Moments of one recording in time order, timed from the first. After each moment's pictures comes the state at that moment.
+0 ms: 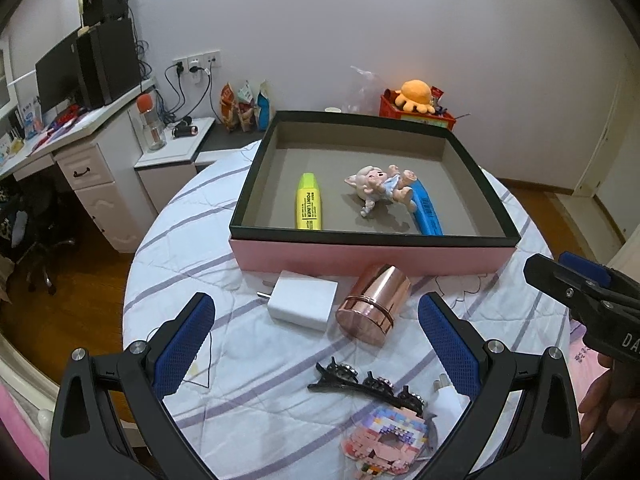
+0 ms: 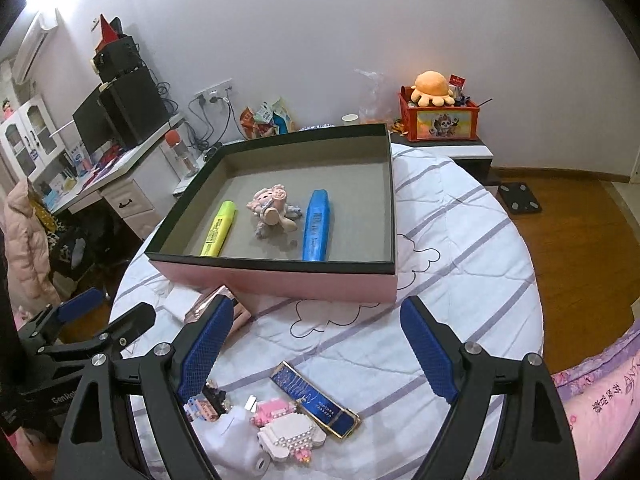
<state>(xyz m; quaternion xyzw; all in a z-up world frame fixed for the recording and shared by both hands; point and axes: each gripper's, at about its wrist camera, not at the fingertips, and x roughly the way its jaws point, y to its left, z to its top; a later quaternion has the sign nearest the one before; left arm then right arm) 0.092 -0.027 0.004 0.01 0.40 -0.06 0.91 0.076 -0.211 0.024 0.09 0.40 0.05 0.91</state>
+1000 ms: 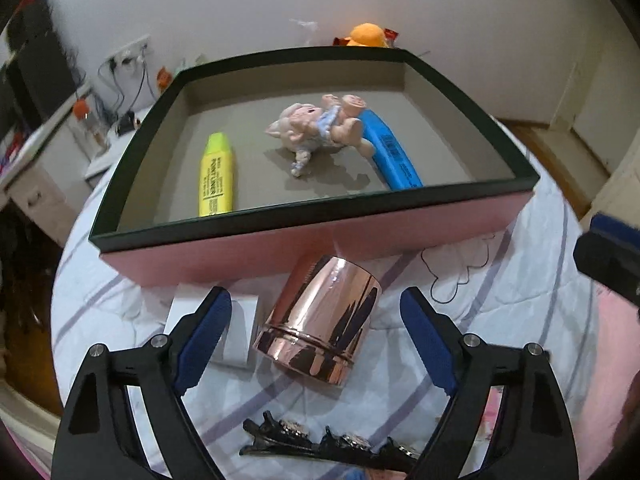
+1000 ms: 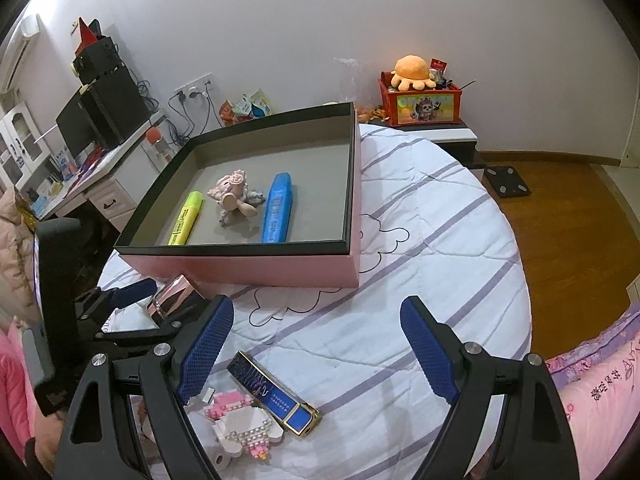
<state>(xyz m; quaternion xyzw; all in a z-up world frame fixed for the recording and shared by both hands) 0.143 -0.088 -0.061 0.10 0.45 -0.14 0.88 0.078 -0.238 0.001 0.10 0.42 0.02 0.90</state>
